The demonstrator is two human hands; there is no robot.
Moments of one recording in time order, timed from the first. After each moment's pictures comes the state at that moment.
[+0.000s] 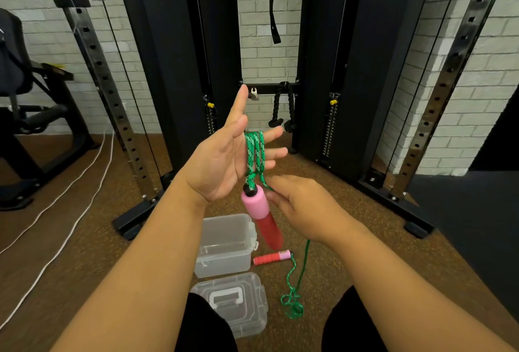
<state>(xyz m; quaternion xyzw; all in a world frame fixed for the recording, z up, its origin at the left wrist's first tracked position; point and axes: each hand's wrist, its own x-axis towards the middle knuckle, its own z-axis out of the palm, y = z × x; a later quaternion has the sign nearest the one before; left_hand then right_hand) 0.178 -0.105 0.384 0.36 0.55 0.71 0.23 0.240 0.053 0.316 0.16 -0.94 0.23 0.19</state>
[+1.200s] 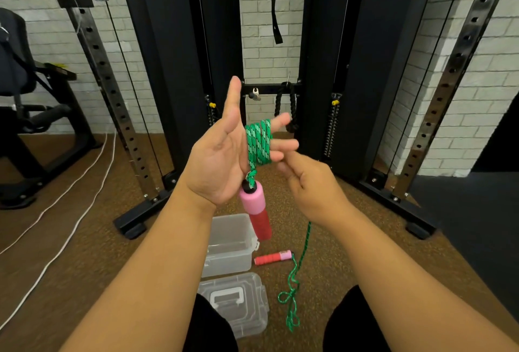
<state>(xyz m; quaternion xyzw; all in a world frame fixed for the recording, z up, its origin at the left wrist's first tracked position) 0.187 -0.101 0.386 0.39 0.43 0.78 0.22 0.231 0.059 0.328 0.13 -0.89 0.33 0.29</state>
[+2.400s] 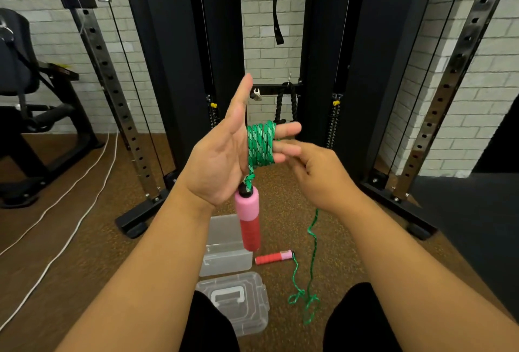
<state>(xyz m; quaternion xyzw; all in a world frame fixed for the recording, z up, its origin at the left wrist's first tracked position) 0.193 -0.105 0.389 0.42 0.48 0.75 0.19 0.229 0.069 0.346 0.12 -0.90 0.31 0.28</state>
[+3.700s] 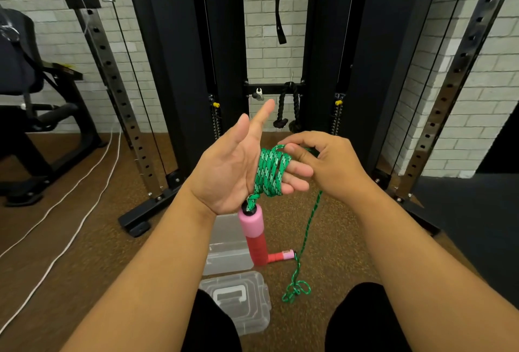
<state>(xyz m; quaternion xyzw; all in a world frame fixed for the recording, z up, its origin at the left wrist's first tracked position) 0.197 -0.108 0.378 0.38 0.45 0.72 0.36 0.233 0.074 0.362 0.11 -0.85 0.44 0.26</state>
